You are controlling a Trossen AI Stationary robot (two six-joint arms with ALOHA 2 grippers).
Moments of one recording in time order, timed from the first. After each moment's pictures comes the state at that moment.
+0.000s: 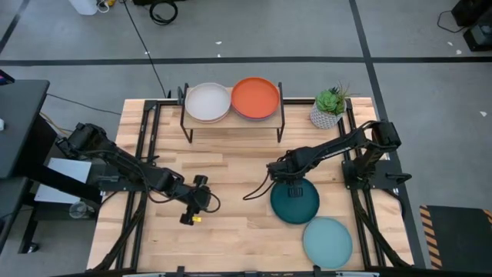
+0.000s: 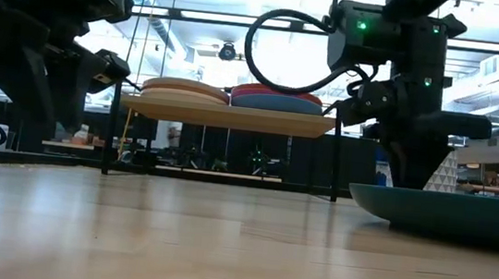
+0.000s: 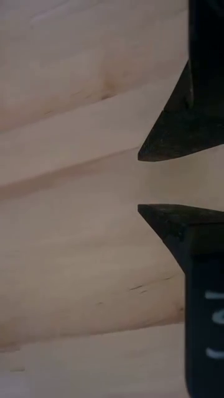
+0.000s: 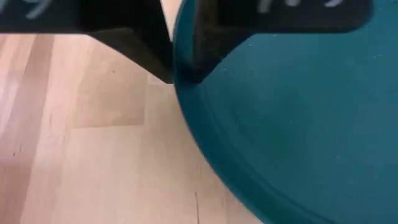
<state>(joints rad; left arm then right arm) -0.44 1.38 0.67 -0.26 -0.09 -0.18 0.10 1.72 1.02 -0.86 0.08 0.14</state>
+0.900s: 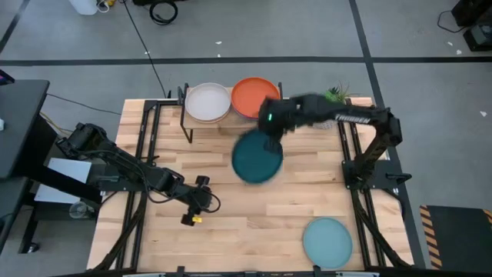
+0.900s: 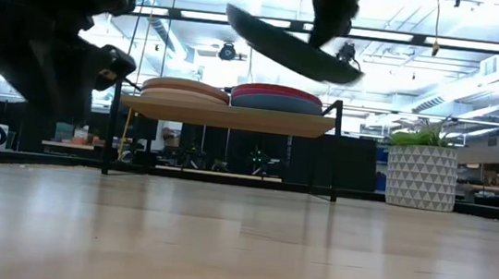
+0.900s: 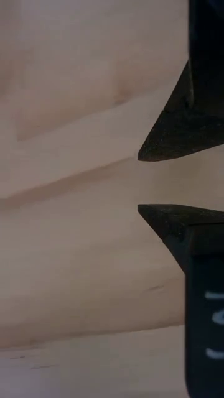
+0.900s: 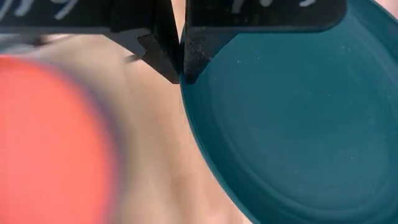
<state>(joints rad) -0.44 1.38 0.67 -0.21 -0.09 -0.15 -0.15 1.67 1.74 -1.14 0.16 0.07</state>
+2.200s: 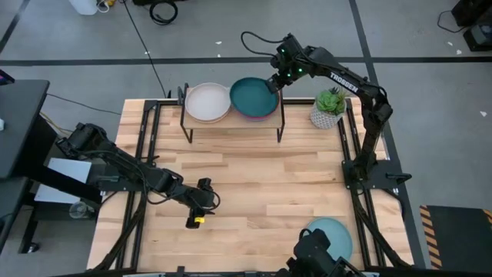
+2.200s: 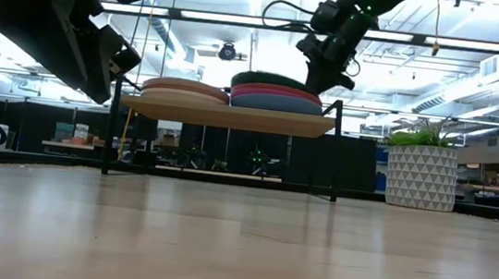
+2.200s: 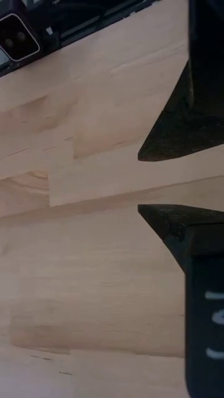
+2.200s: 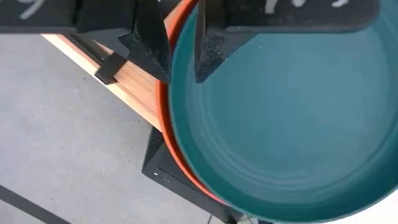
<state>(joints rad) -0.45 1.38 0.67 -0.07 -0.09 -0.30 -0.76 1.83 1.86 -0.98 -0.15 0.15</state>
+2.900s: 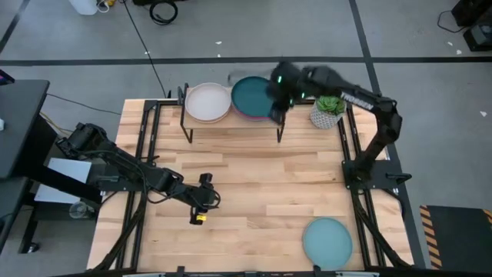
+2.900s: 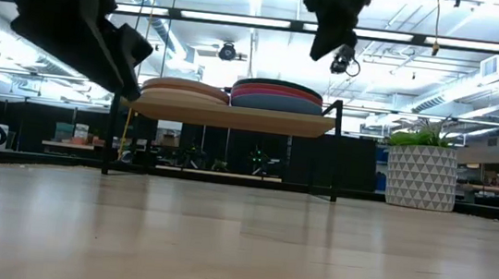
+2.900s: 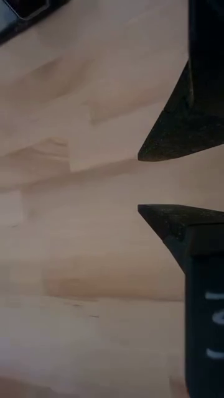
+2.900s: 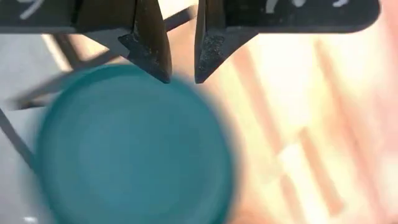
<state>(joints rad) -0.45 1.38 0.67 -0.04 -0.22 -0.21 -0.43 1.68 1.85 -1.18 0.00 0.02</state>
